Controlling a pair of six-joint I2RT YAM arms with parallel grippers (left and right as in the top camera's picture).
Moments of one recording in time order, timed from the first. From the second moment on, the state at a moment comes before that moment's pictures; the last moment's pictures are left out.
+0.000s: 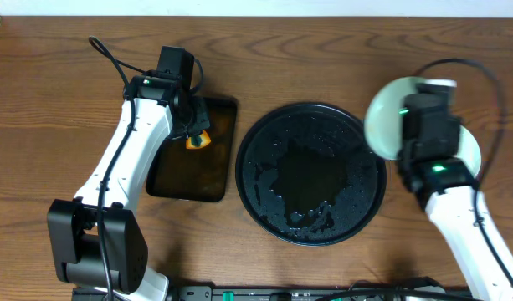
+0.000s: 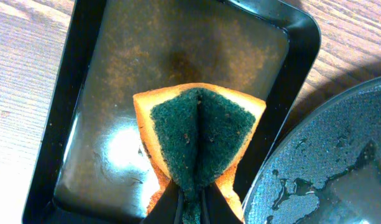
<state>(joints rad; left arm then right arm) -0.16 1.71 1.40 -1.00 0.02 -0.43 0.10 1.25 0.88 -0.34 0.70 0.03</state>
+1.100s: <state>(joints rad) -0.16 1.71 1.40 -1.01 0.02 -0.43 -0.33 1.49 0.88 -0.43 0.25 0.27</state>
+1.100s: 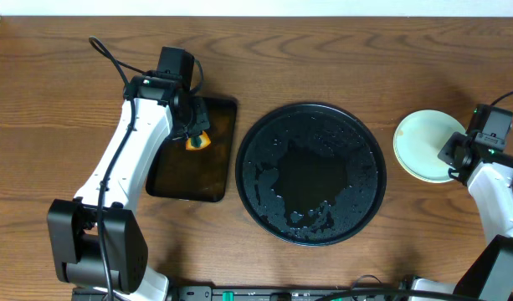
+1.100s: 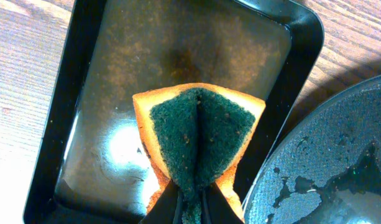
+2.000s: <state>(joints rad) -0.16 1.71 1.40 -0.98 -0.09 -0.23 -0.08 1.36 0.95 -0.51 -0.12 0.01</state>
